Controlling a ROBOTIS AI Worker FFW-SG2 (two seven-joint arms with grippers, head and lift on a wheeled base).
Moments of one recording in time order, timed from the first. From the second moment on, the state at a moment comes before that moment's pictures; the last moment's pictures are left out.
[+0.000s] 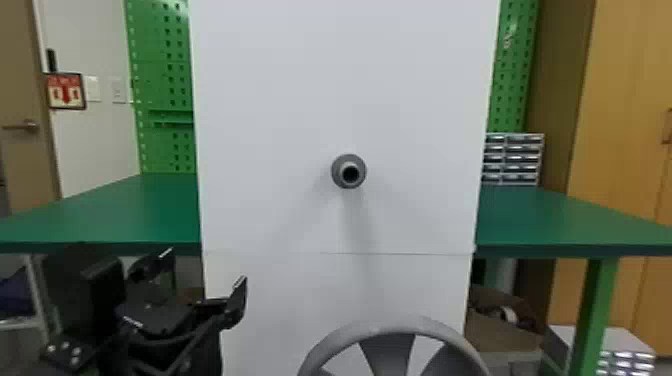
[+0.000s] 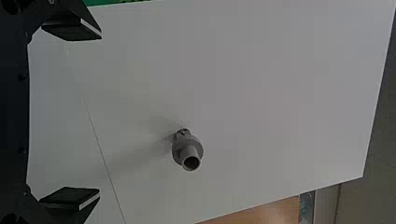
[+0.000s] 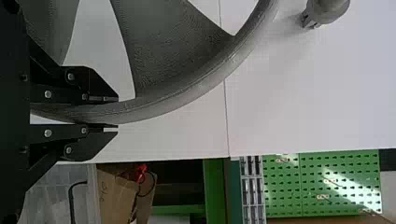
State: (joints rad) left arm -0.09 0.18 -0.04 -2.23 0.09 0.45 -0.26; right arm 0.14 -0.09 0.07 -1.81 -0.15 0.03 -0.11
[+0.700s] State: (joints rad) left arm -0.09 0.18 -0.04 -2.22 0.09 0.45 -0.26; right arm 0.14 -0.08 0.07 -1.91 -0.19 0.09 -0.11
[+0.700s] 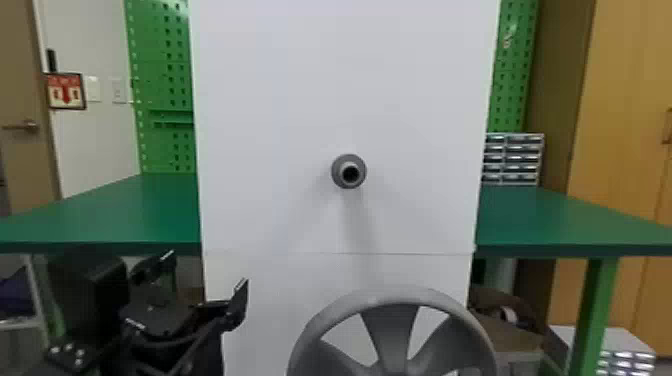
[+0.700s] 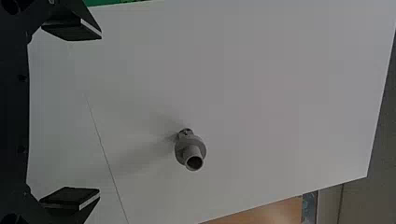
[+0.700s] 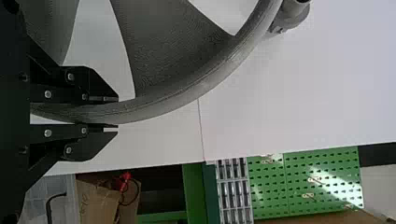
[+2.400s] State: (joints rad) left arm -0.09 0.18 -0.06 -2.21 0.08 0.43 -0.26; right arm 0.01 -0.06 0.03 -2.08 -0.20 0.35 -0.08
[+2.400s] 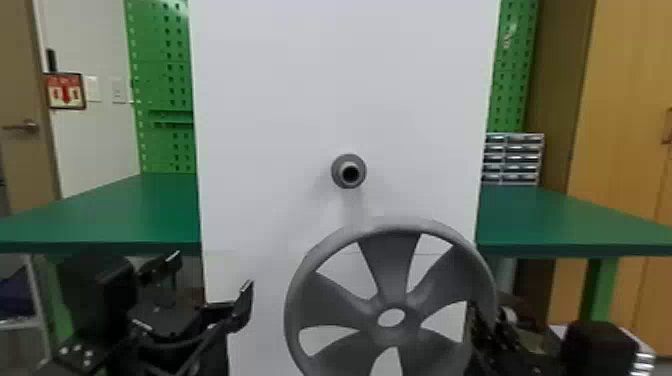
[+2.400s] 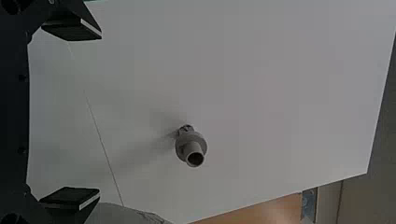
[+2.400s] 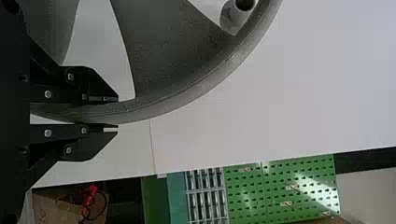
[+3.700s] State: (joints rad) left arm -0.10 0.18 -0.07 -2.19 0.08 0.43 -0.26; right arm -0.17 -0.03 0.00 -2.12 -0.20 0.58 -0.08
